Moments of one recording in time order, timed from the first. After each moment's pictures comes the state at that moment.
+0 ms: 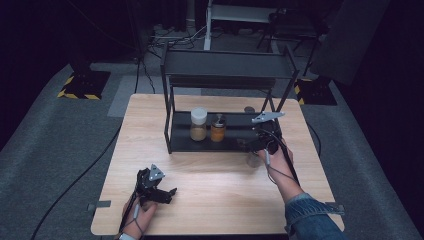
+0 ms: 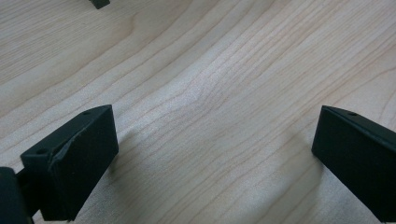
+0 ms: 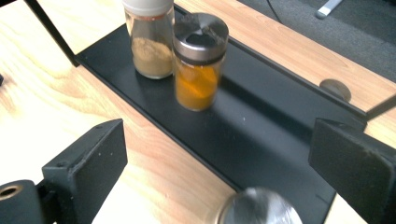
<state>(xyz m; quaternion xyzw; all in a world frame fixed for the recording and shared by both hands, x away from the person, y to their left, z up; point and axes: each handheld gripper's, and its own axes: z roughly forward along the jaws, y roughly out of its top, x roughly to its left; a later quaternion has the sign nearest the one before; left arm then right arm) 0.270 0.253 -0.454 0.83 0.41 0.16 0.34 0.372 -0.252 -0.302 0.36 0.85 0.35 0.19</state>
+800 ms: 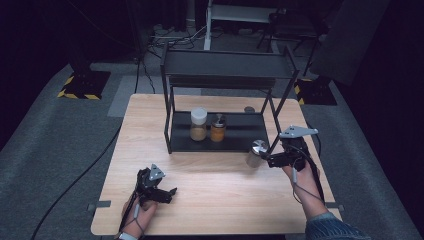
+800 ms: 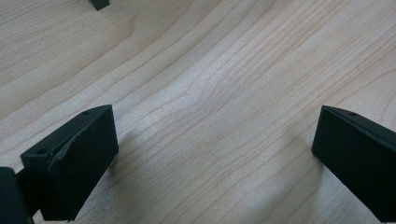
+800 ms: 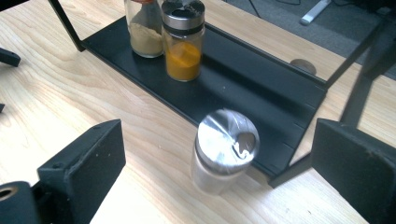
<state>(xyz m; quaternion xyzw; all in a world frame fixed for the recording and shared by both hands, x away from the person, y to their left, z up) 0.271 0.253 -0.454 0.83 0.41 0.16 0.34 0.313 -0.316 -0.301 0.36 0.83 0.37 0.21</state>
